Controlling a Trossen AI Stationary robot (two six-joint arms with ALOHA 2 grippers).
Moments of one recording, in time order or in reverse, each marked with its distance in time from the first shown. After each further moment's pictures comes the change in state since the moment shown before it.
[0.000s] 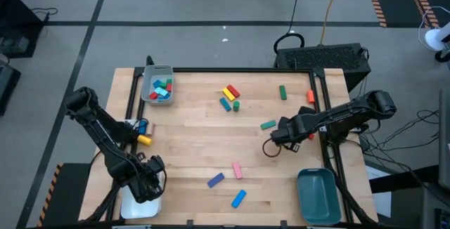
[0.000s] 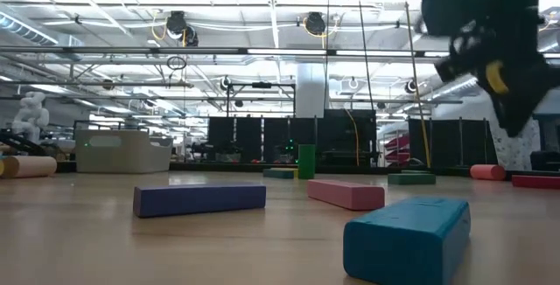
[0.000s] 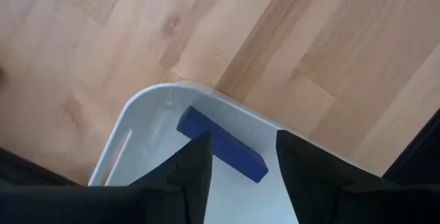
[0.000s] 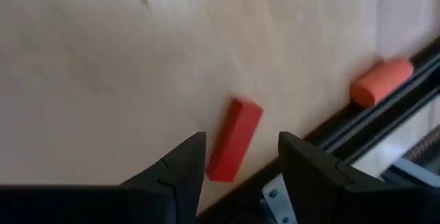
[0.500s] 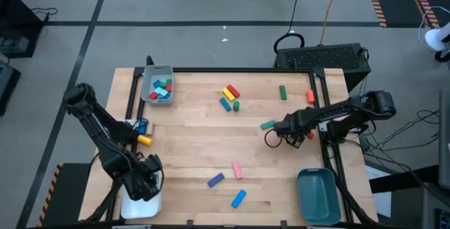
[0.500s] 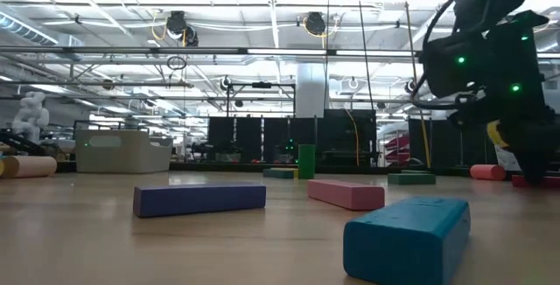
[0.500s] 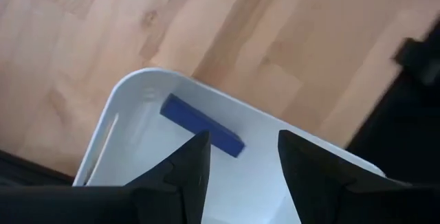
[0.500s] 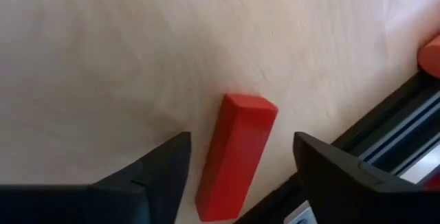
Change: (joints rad) left arm -0.007 -0.082 0.014 0.005 0.029 0.023; right arm -0.188 -0.005 -0.265 0.245 -0.057 -0.055
